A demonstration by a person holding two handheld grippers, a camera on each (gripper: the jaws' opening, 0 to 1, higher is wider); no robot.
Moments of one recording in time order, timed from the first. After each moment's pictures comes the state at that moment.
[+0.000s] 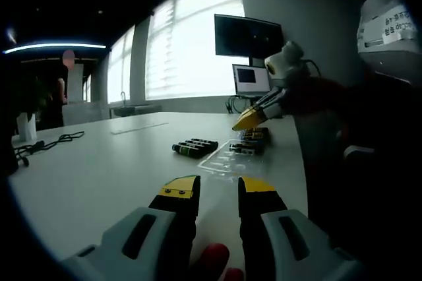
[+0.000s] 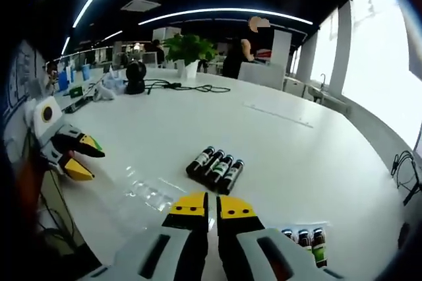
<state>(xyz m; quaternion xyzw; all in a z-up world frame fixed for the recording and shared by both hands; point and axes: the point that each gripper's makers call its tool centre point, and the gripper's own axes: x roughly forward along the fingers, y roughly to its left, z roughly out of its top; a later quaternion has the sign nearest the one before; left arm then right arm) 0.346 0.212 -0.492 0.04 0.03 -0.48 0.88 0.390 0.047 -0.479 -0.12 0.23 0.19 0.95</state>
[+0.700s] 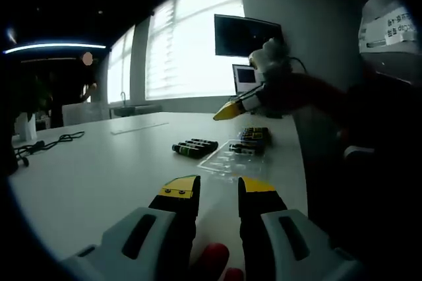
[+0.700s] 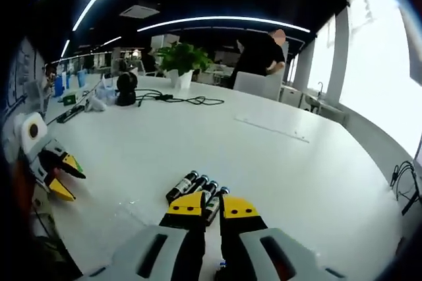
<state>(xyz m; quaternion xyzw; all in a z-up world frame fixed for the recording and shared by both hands) 0.346 0.213 -0.492 0.04 0.03 -0.48 0.88 0.436 0.042 -0.463 -0.12 0.20 0.18 0.95</state>
